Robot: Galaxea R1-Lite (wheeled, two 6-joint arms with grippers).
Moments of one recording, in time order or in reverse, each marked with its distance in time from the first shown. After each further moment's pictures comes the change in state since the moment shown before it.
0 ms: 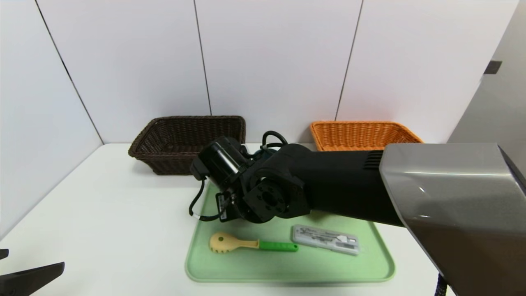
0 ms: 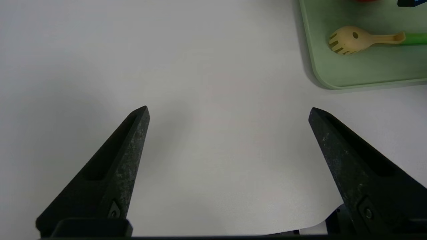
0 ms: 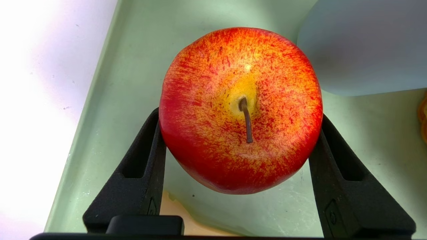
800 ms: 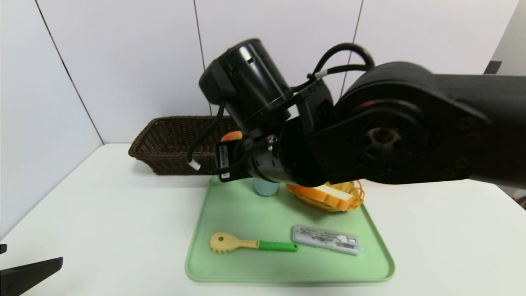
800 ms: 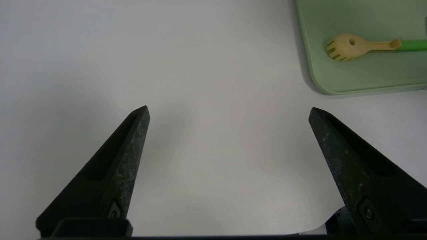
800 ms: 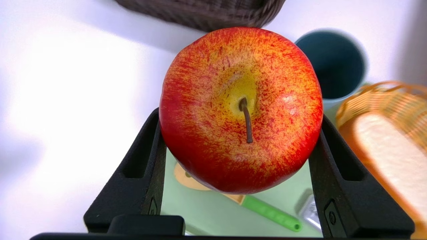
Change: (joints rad) left arm 0.000 0.000 -0.014 -0.007 0.001 0.000; right arm 0.026 -0.277 0.005 -0.008 -0.003 -0.072
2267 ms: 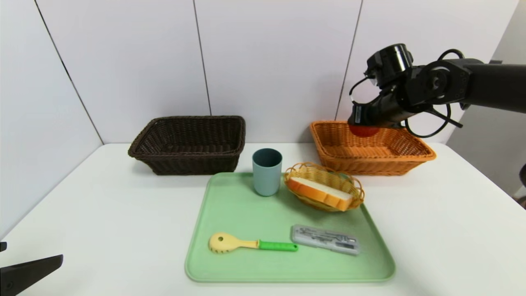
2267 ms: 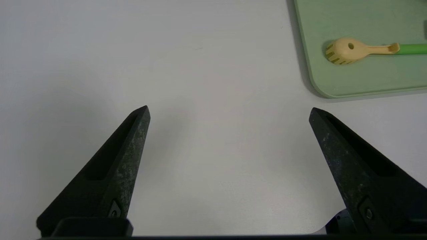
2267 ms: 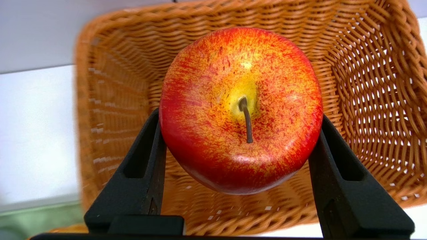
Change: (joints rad) left arm 0.000 0.000 0.000 -0.010 0.000 -0.001; right arm -0.739 0.093 -0.001 -0.027 0.128 -0.167
